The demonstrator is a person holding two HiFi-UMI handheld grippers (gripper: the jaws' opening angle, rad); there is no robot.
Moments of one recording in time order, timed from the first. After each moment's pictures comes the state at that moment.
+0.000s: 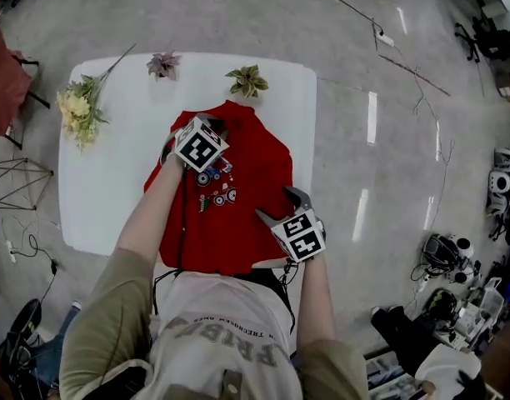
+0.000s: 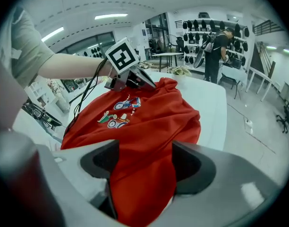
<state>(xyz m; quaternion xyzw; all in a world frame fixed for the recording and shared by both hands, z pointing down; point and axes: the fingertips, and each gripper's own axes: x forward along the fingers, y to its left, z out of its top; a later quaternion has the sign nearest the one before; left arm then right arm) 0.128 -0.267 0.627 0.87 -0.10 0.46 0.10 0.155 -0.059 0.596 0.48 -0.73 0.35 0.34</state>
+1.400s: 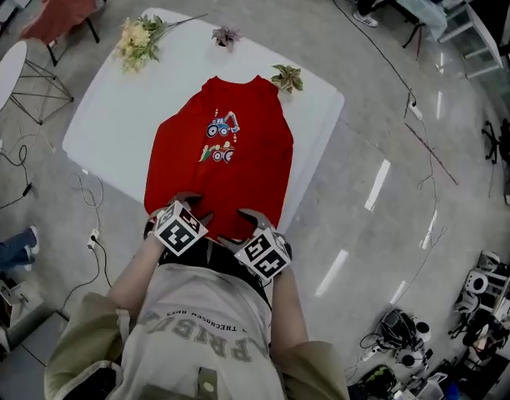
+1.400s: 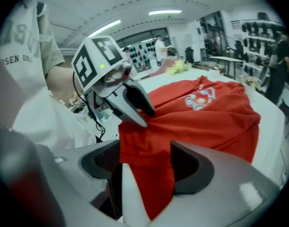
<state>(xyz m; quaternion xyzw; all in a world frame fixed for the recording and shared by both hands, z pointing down) 0.014 0.023 0.609 0.82 -0.20 0.47 0.25 0.047 0.063 0.584 0.21 -0.88 0.27 0.34</state>
